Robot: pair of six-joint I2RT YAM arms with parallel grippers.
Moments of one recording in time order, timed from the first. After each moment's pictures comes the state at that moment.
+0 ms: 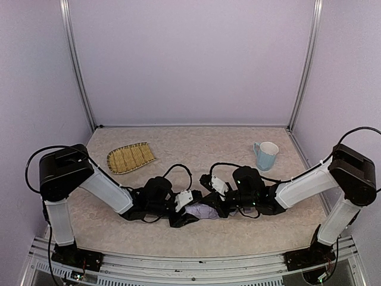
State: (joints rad) left arm -0.98 1.94 0.73 0.60 0.28 0.26; right arm 0.95 1.66 0.62 0.53 -0.24 -0.11
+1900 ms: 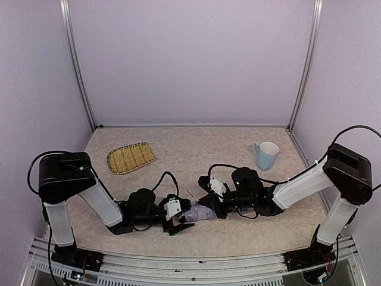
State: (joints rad) left arm -1.03 1.92 0.49 1.06 0.17 0.39; right arm 0.95 1.71 0.63 0.59 -0.28 -0.14
